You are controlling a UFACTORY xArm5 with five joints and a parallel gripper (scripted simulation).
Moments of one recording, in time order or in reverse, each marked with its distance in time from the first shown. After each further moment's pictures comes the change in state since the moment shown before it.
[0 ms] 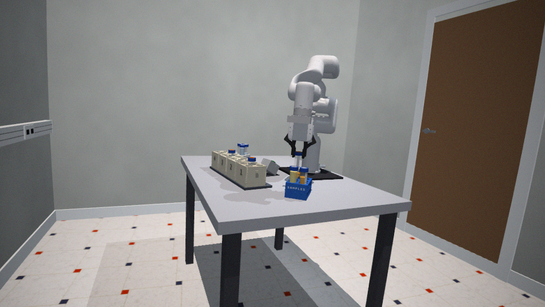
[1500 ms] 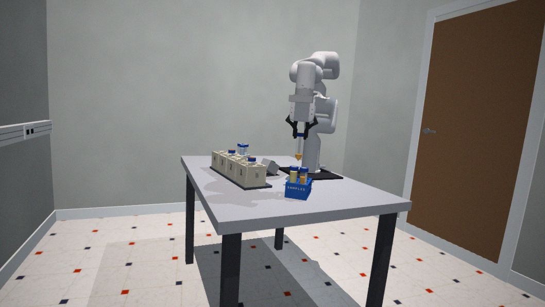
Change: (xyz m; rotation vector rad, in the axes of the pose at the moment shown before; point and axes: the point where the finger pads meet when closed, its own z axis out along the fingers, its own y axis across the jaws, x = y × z) arm 0.000 0.001 -0.078 0.000 -0.001 0.000
